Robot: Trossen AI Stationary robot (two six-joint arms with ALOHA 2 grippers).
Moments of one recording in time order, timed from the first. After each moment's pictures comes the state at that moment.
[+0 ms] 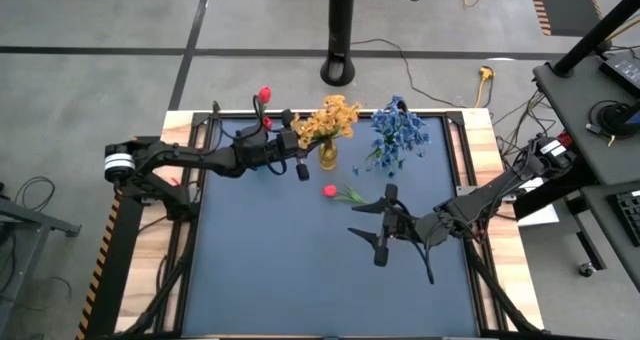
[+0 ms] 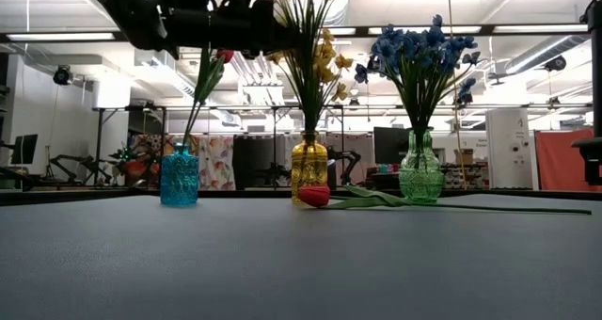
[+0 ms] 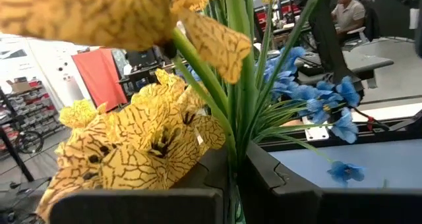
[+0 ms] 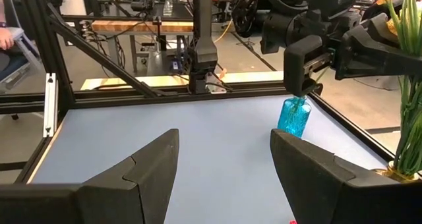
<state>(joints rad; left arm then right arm) 0.28 1.47 0.76 0.80 -0.01 0.28 0.51 1.33 0.86 0.26 0.70 0.10</state>
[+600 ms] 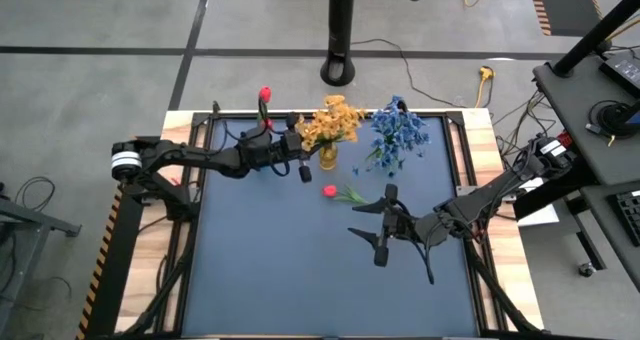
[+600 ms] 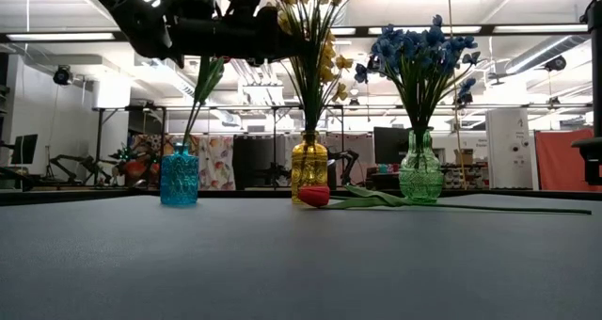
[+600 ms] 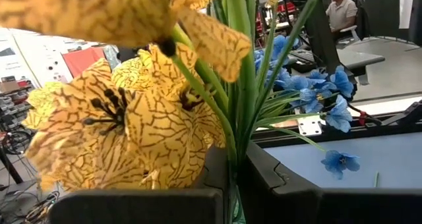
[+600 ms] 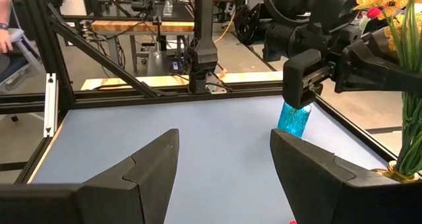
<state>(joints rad) 0.28 1.53 0.76 0.84 0.02 0.27 0.51 1.33 0.86 0.26 0.70 0.10</state>
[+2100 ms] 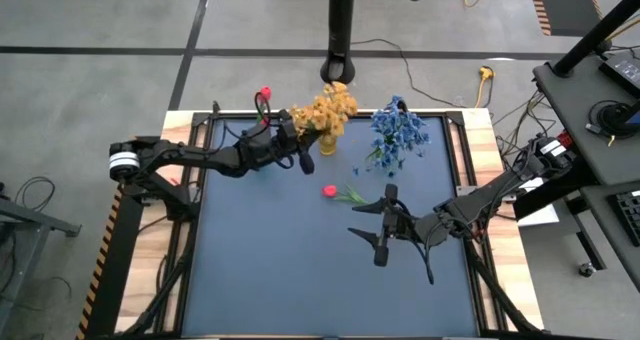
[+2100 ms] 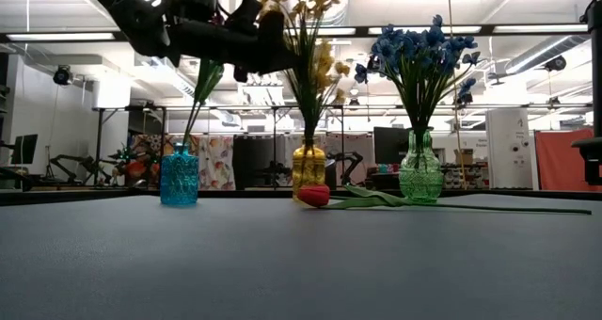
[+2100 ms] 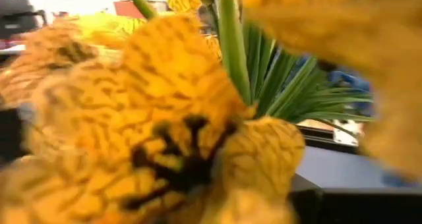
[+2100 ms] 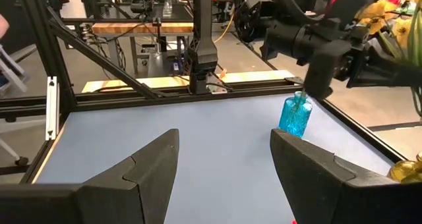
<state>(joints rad) 0.29 1.51 0.76 0.77 -0.18 0.05 0.51 1.33 0.86 0.26 0.71 0.12</state>
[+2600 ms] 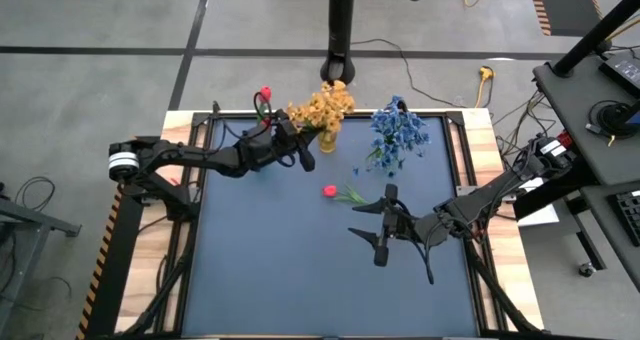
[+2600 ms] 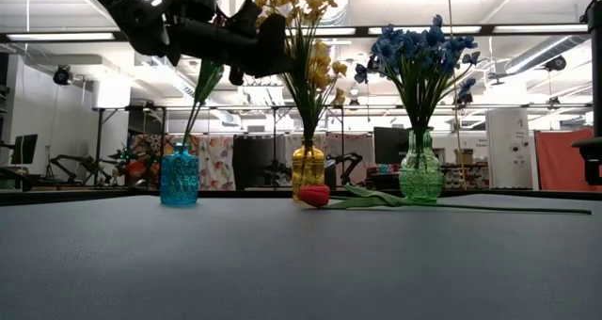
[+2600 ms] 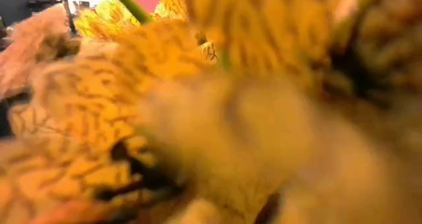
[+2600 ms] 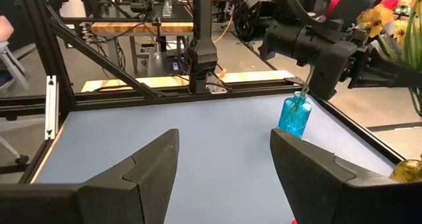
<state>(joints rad) 0.29 1.50 0.76 0.74 -0.25 0.00 0.51 1.33 0.86 0.26 0.71 0.12</state>
